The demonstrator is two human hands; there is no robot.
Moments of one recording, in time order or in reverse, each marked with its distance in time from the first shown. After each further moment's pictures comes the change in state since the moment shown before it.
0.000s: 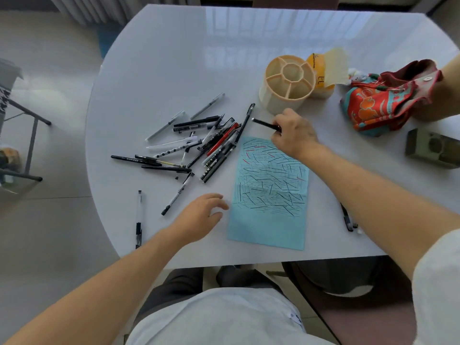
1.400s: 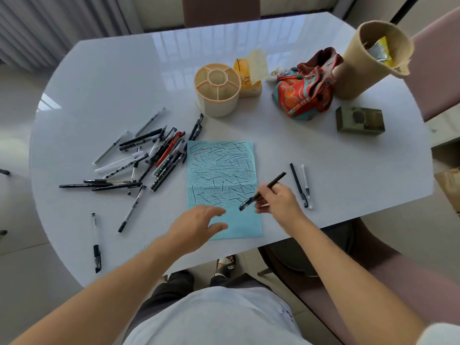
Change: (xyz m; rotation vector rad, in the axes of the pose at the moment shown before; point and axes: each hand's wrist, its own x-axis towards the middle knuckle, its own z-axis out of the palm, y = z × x) left_hand 0.009 0.096 0.047 0.266 -0.114 0.211; right_hand -0.227 0.037 0.010 1.236 -0.034 0.695
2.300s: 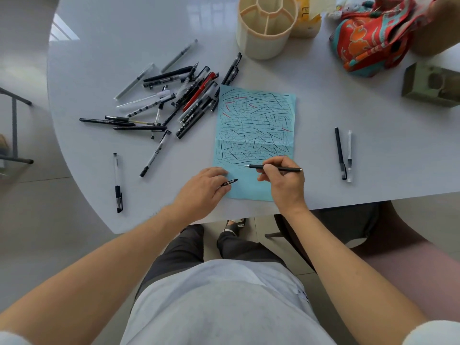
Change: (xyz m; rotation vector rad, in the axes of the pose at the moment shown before) left_hand -0.031 -0.051 0.035 0.011 0.163 -0.005; right_hand -0.012 0.040 0.077 0.011 0.156 -0.200
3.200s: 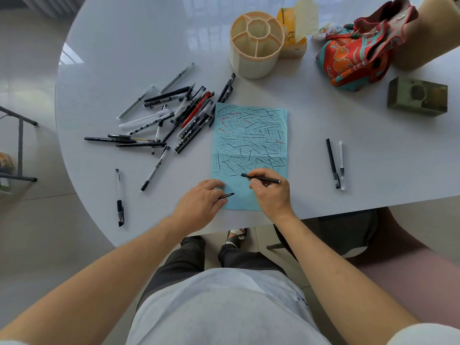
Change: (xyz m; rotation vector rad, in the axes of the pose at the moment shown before) left_hand 0.000 -0.003 0.000 0.061 -0.035 0.001; right_hand 0.001 0.002 0.013 -0.205 -0.029 -0.090
